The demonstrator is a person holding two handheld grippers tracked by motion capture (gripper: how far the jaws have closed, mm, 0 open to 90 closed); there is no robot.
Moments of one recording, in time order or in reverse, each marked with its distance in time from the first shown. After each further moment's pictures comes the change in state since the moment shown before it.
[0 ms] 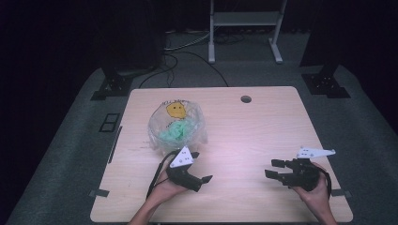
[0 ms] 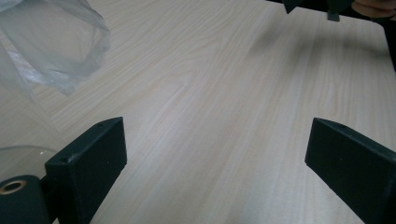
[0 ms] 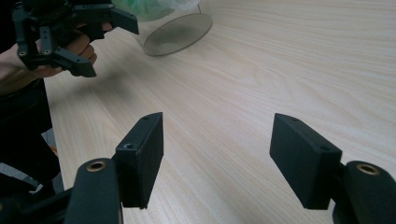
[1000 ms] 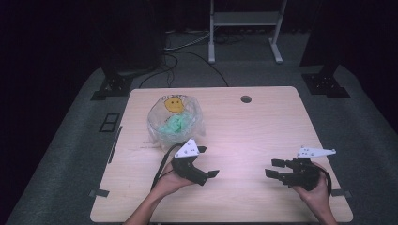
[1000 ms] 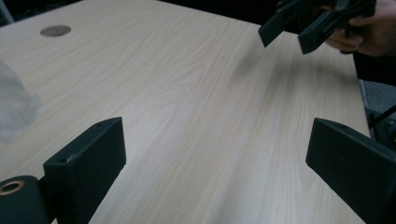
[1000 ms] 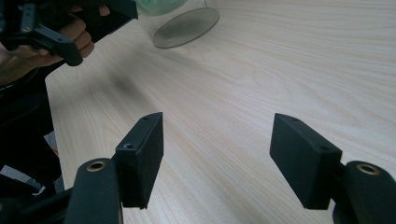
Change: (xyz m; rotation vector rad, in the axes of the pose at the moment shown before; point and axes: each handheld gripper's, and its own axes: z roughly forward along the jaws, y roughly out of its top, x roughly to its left) left arm -0.004 0.038 0.001 -0.027 -0.084 -0.003; right arm -0.002 0.000 0.000 -0.007 0.006 0.012
